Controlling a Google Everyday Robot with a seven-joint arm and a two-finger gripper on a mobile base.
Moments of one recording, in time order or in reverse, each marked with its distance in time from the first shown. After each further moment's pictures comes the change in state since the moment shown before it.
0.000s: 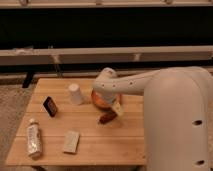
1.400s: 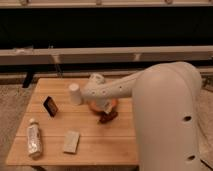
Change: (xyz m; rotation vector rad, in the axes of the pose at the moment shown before) arm -0.049 -0.004 -0.007 -0.037 0.074 -0.141
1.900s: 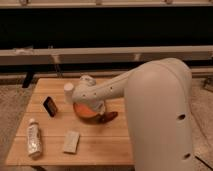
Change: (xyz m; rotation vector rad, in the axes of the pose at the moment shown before) arm -0.031 0.002 -0.017 -0.017 0.016 -0.064
